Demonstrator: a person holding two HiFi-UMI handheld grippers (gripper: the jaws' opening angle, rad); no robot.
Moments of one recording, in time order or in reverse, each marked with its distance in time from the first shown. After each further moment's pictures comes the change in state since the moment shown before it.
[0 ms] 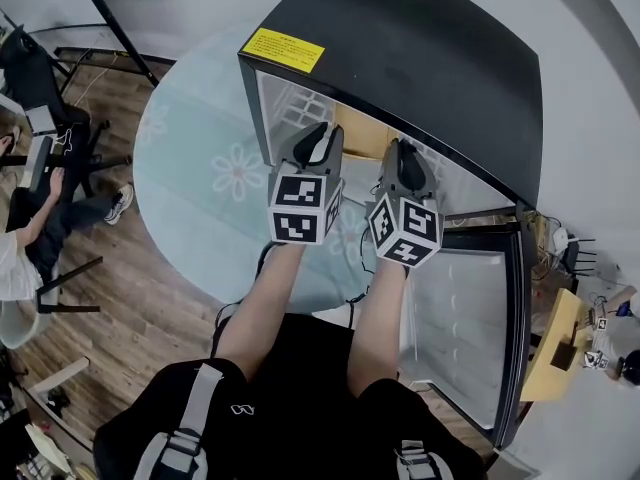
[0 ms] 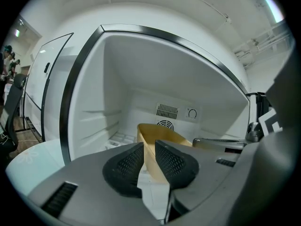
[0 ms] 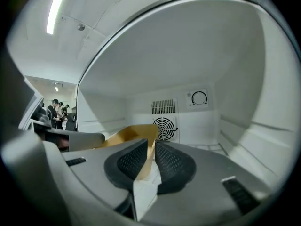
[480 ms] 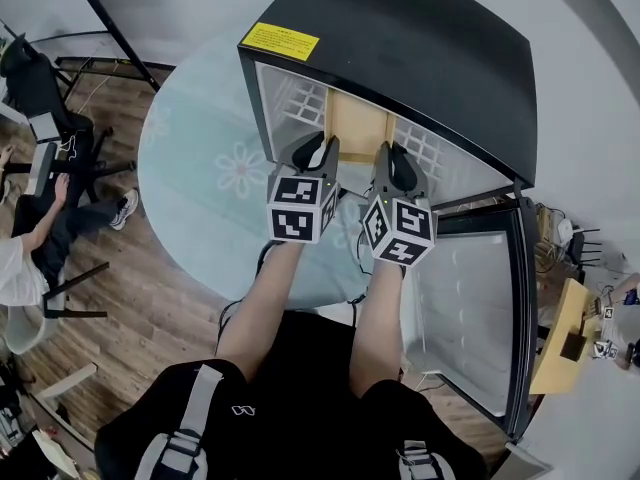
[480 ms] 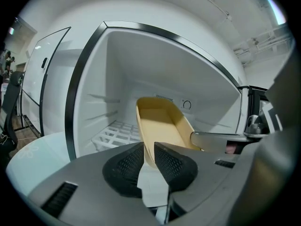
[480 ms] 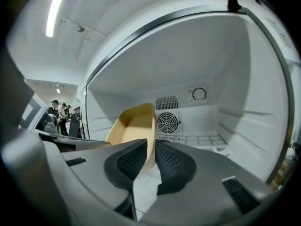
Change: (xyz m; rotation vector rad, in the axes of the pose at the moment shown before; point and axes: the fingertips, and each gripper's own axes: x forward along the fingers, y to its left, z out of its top) left arm -0.016 -0.006 -0.032 0.003 0.080 -0.034; right arm -0.021 0.015 -0.017 0.020 0.025 0.024
